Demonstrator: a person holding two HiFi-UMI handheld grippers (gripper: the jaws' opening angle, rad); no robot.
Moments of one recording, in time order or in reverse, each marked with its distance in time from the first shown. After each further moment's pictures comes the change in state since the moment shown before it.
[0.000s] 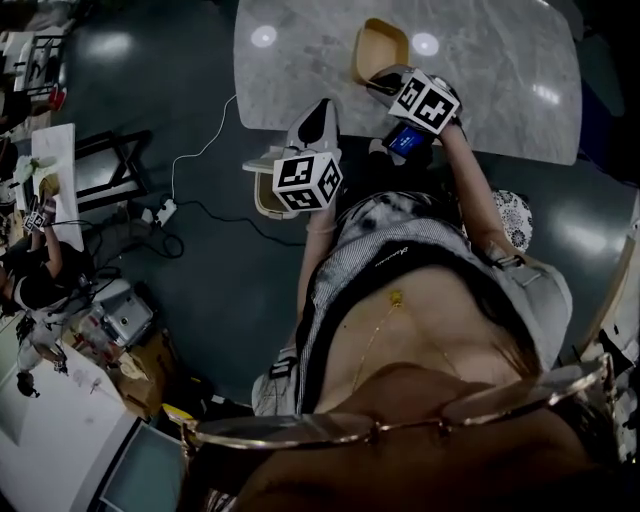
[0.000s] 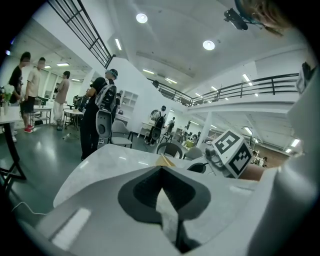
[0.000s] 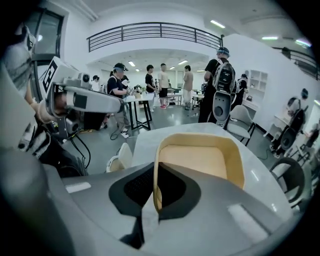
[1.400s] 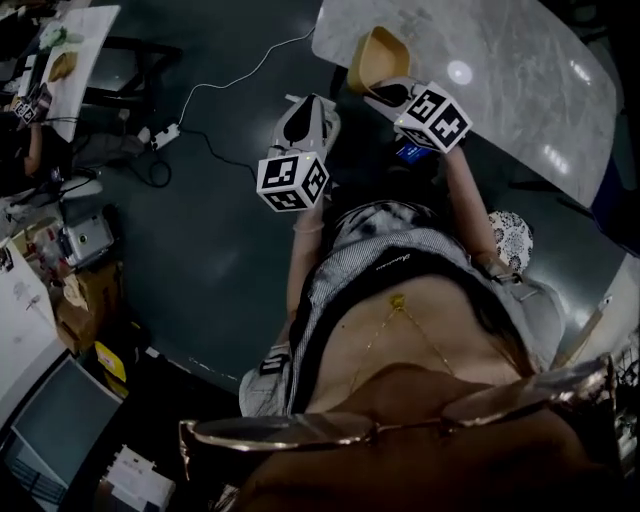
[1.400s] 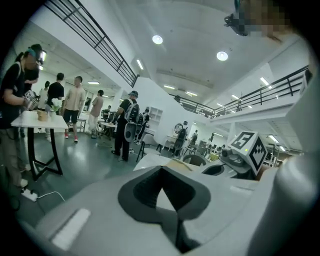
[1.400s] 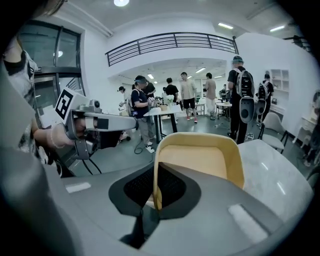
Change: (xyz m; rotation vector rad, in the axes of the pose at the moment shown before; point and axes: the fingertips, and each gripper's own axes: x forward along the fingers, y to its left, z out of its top) left arm -0.214 0.092 -0.034 -0.068 -0.162 0.281; right arm 0.042 0.209 0.096 -0.053 -0.148 0.234
